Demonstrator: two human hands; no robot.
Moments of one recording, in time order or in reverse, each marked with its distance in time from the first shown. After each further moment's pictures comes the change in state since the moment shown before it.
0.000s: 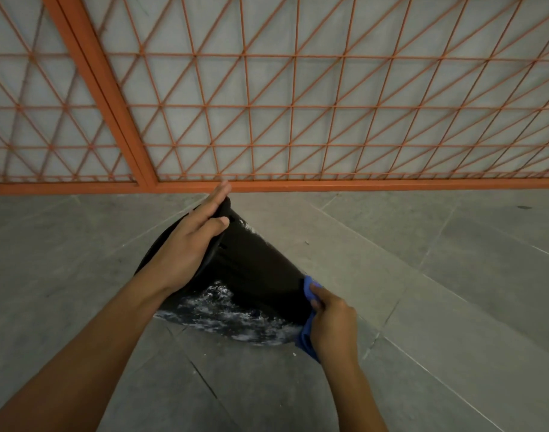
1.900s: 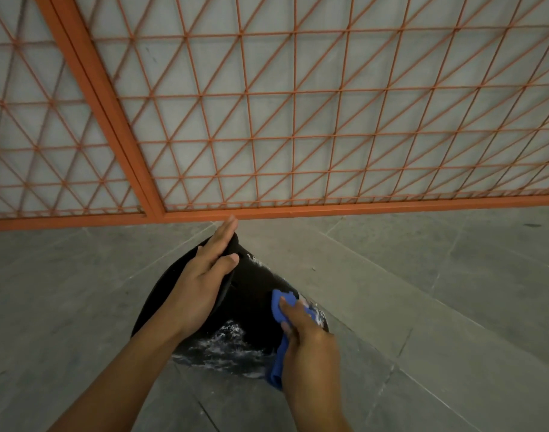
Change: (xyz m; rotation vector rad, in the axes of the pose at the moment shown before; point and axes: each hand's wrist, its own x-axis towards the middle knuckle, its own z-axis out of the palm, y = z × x) left_hand -0.007 0.006 0.005 0.078 0.023 -0.033; right_hand -0.027 -0.030 0.029 0.377 -0.003 -0.169
